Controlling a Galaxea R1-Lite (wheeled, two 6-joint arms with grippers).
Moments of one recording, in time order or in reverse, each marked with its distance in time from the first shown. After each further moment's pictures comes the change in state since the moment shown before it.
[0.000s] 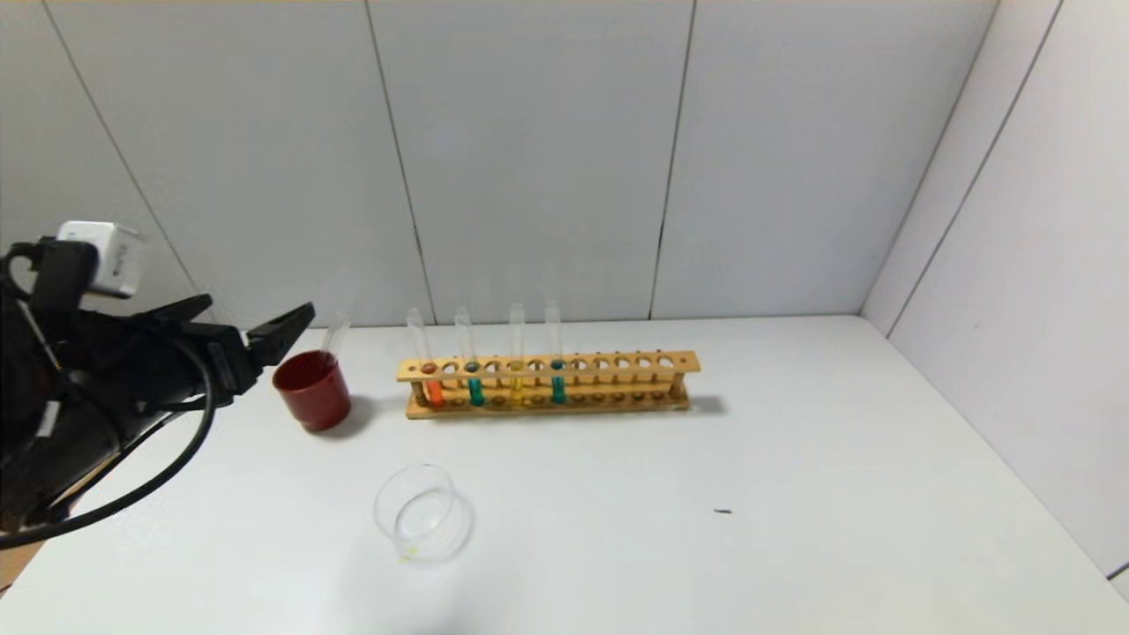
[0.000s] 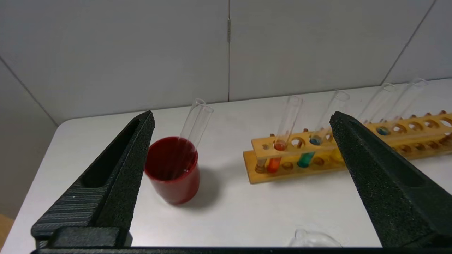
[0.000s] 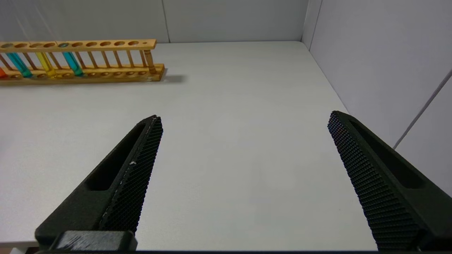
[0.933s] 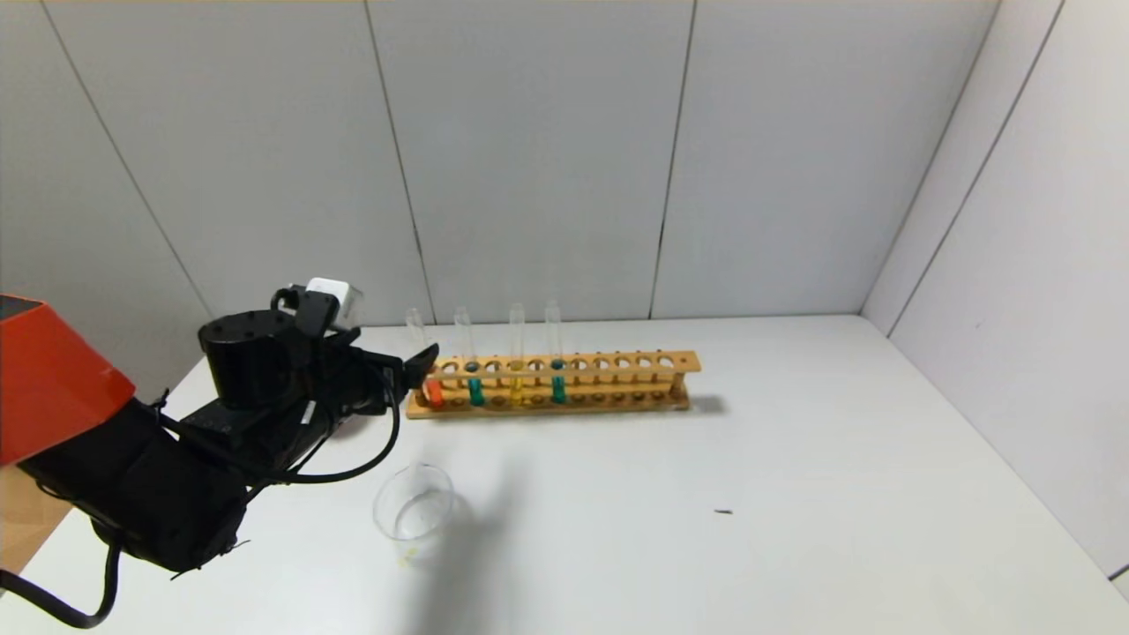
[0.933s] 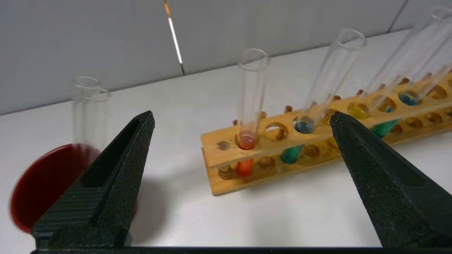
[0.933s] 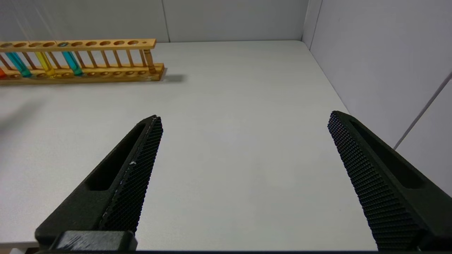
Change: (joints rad) left arm -0.189 0.504 -0.134 -0.266 0.094 0.039; right arm 0.000 0.000 0.000 0.000 0.000 0.000
